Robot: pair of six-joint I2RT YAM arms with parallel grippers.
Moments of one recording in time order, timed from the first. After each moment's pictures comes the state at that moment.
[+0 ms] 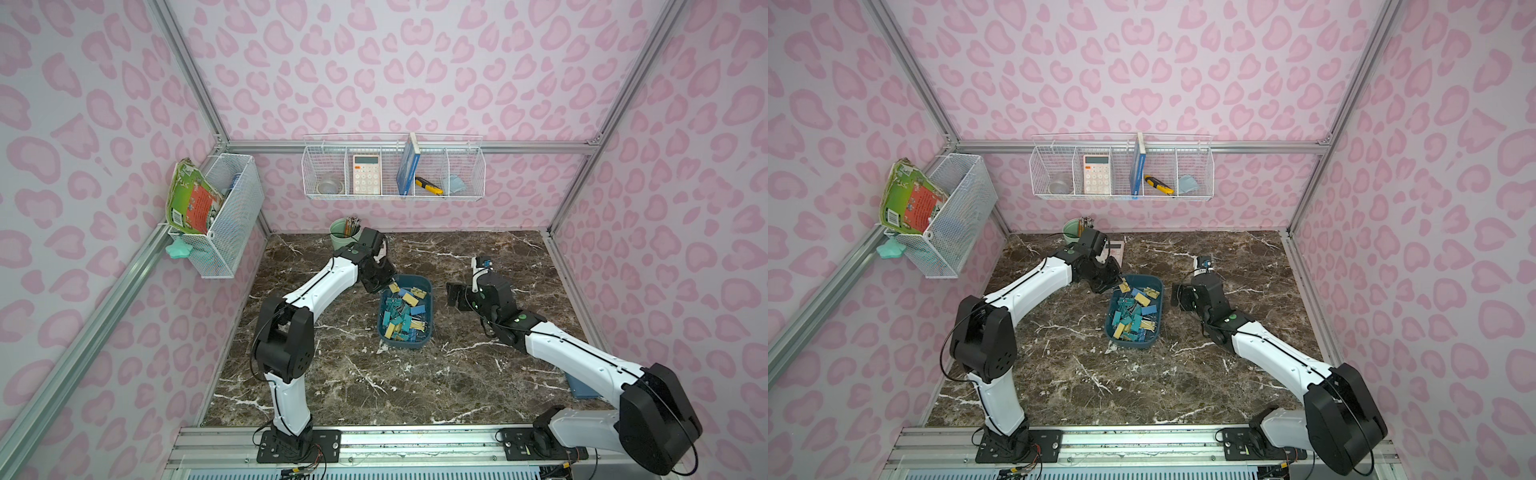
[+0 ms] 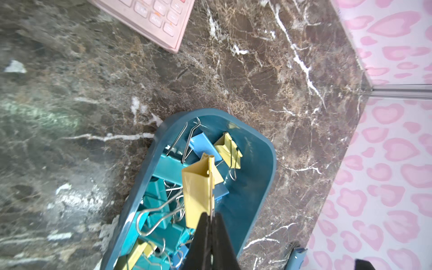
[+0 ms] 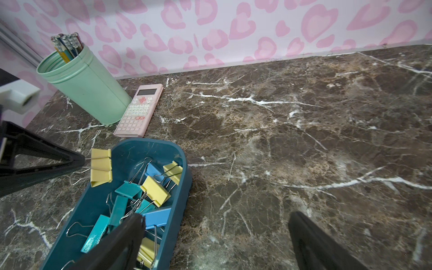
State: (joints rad) left arm -0.39 1.84 1.52 -0.67 0.24 -0.91; right arm 0.62 1.33 0.81 0.00 0.24 0.38
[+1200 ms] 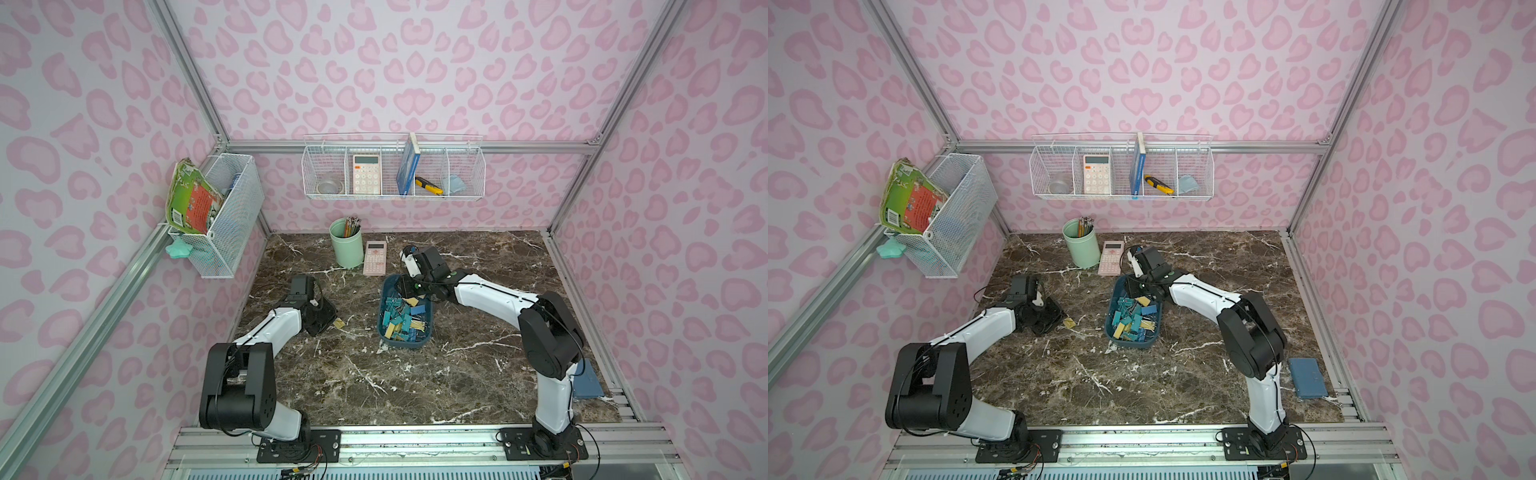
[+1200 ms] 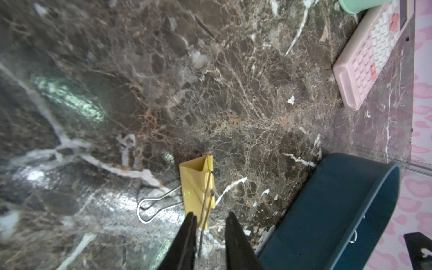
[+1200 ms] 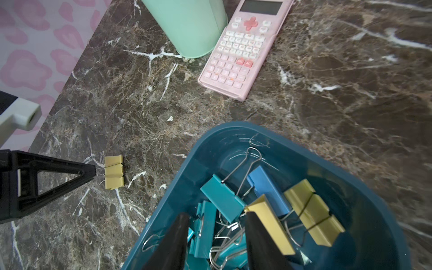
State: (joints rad) left arm 0.02 1.49 0.80 -0.38 0.27 -0.77; right arm 0.71 1.99 1.47 -0.25 -0.18 0.33
